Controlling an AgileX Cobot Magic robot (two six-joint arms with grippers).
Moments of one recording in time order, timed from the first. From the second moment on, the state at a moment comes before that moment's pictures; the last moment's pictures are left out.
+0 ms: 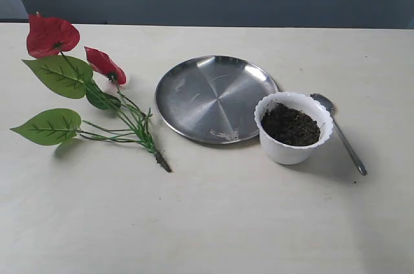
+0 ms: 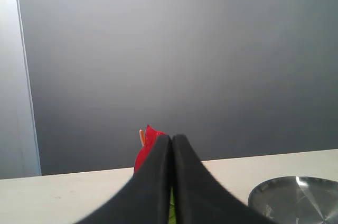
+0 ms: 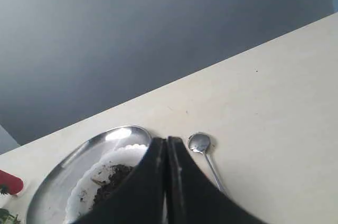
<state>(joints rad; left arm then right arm) -0.04 0.00 0.00 0.66 -0.16 -0.67 0.20 0.01 0.00 0.00 0.20 0.45</state>
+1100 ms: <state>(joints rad) -0.04 0.00 0.00 0.66 -0.16 -0.67 0.20 0.01 0.00 0.24 -0.14 0.47</state>
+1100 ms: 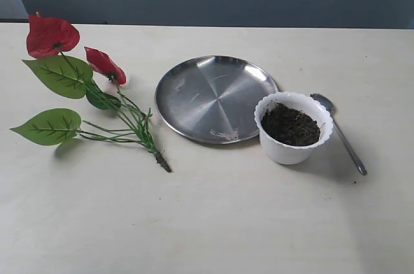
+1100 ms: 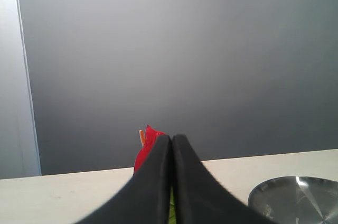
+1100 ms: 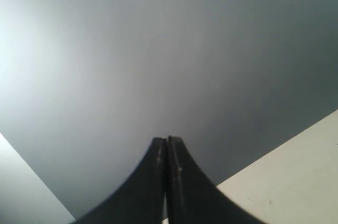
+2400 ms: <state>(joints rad) -0.04 0.00 0.00 0.66 -0.16 -0.67 0.34 1.55 -0.92 -0.18 0.82 0.14</state>
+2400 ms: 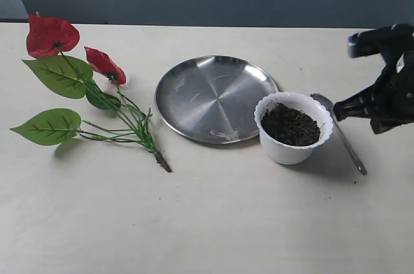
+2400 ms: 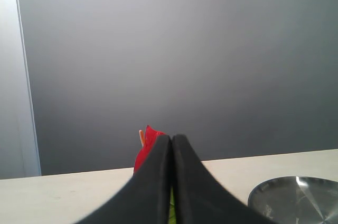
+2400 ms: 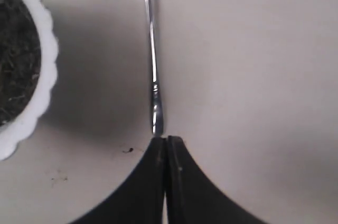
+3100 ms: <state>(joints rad) -0.04 0.00 0.00 0.66 -0.15 -0.67 0.34 1.73 -0.92 -0.20 0.76 0.08</state>
